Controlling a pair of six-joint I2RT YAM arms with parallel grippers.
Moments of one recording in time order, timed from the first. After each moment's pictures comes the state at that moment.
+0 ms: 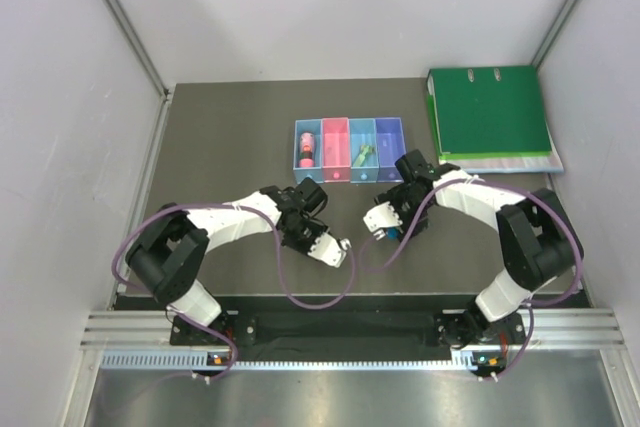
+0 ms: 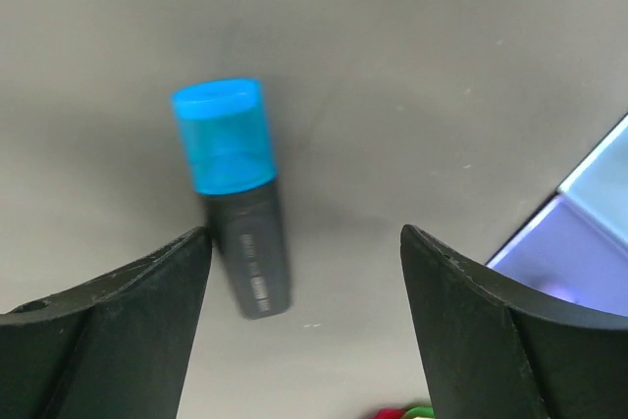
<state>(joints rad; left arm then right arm) -0.77 1.59 0.92 -0.67 0.28 1.33 0.47 1.59 0.92 -0.66 -0.26 -1.63</state>
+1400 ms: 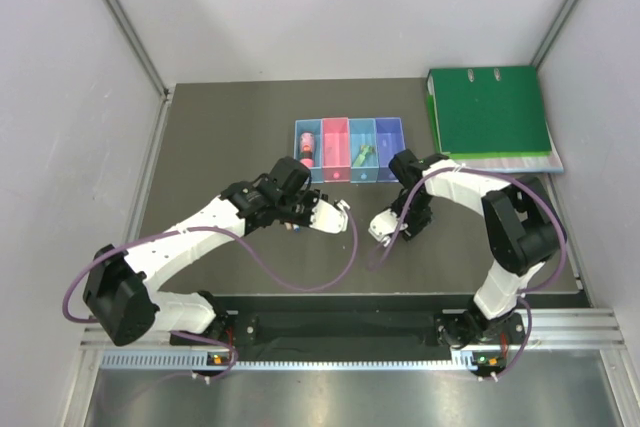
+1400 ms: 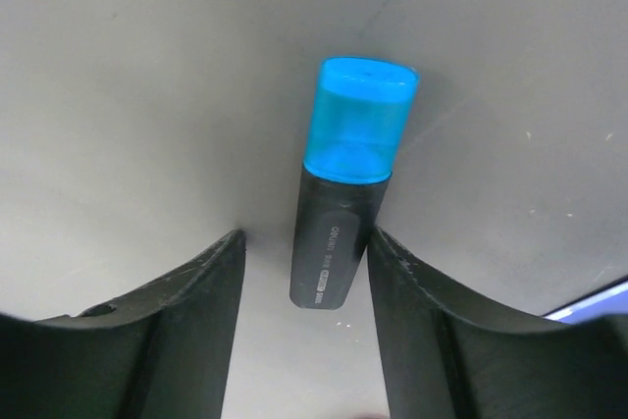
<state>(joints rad) -0.77 1.29 1.00 -0.62 0.12 1.08 0.48 1.73 1.06 -0.91 -0.16 -1.82</state>
